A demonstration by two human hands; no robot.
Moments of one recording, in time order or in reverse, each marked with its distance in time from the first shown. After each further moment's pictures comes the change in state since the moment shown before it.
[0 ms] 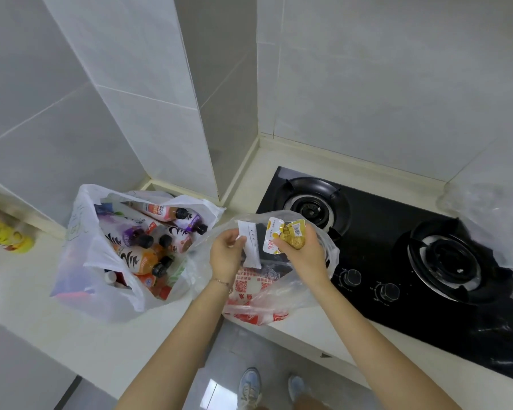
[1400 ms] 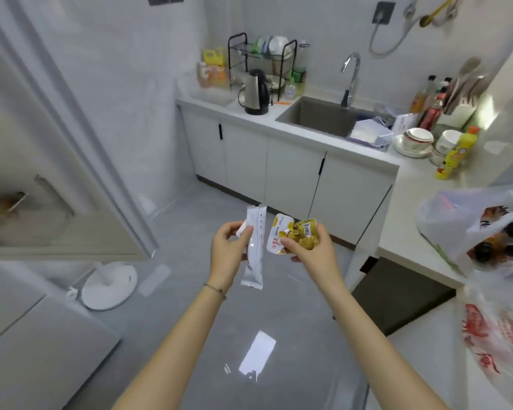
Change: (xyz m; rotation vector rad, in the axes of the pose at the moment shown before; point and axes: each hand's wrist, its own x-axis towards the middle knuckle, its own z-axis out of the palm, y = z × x) left_hand -0.643 -0.065 -0.071 -0.426 1.612 -0.134; right_hand -0.463 -0.021 -0.037 0.000 -1.660 -0.442
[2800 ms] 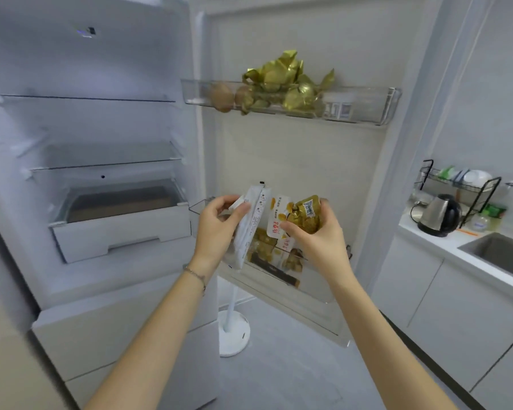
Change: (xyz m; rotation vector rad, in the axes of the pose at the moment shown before) left_hand -0.033 0.178 -0.451 0.059 0.554 0.525; right_hand -0.110 -0.230 0.392 0.047 -0.519 -0.596
